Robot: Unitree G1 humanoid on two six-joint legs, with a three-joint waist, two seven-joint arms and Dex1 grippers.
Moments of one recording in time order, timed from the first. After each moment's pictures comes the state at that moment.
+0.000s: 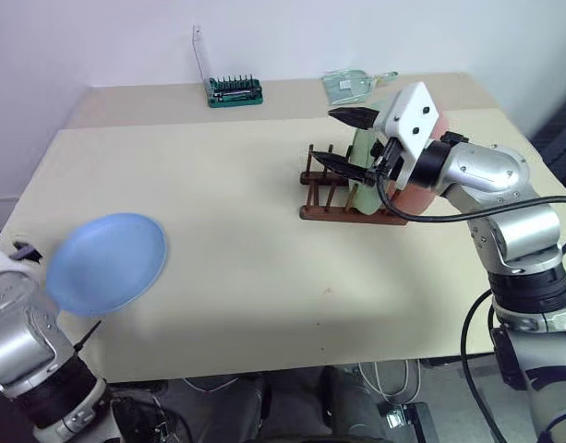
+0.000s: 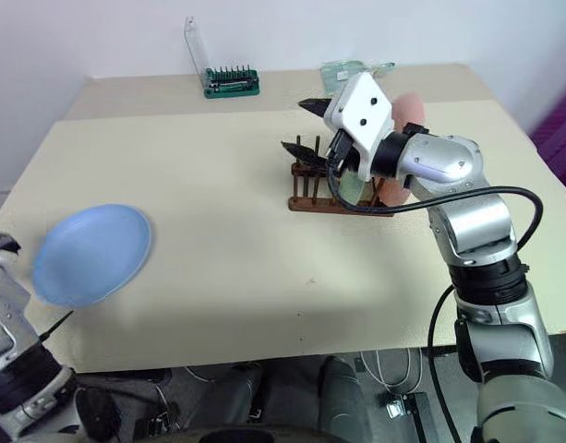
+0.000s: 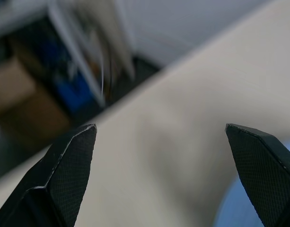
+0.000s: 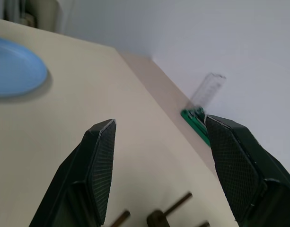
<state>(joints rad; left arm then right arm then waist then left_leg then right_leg) -0.29 0.23 0.82 -0.53 -0.04 1.24 0.28 -0.76 -0.65 0.11 -0.21 0.33 0.38 0.78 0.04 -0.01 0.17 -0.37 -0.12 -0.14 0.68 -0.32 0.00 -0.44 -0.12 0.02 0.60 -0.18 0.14</state>
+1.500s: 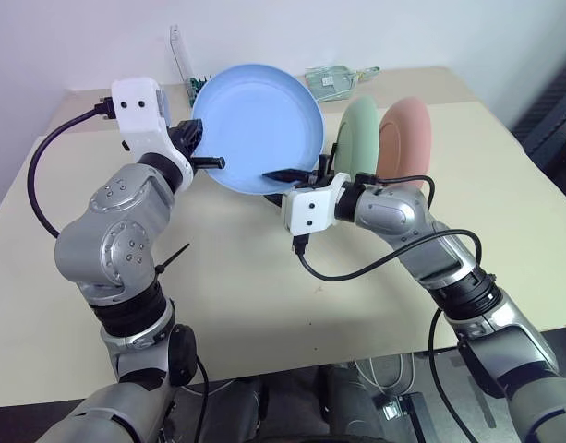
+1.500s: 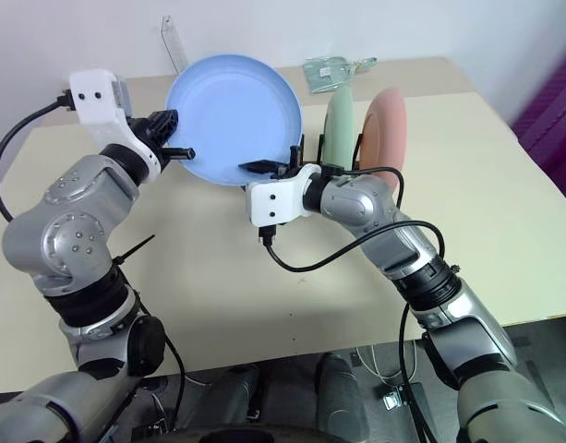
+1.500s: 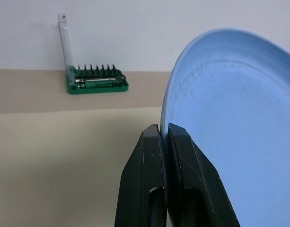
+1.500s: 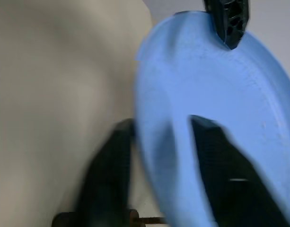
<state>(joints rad) -0.75 0.15 0.34 -0.52 -0.31 1.22 -0.05 -0.75 -0.53 0.44 -0.10 -0.29 -0.06 0.69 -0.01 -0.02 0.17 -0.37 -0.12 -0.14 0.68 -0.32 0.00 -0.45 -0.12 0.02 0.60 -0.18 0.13</state>
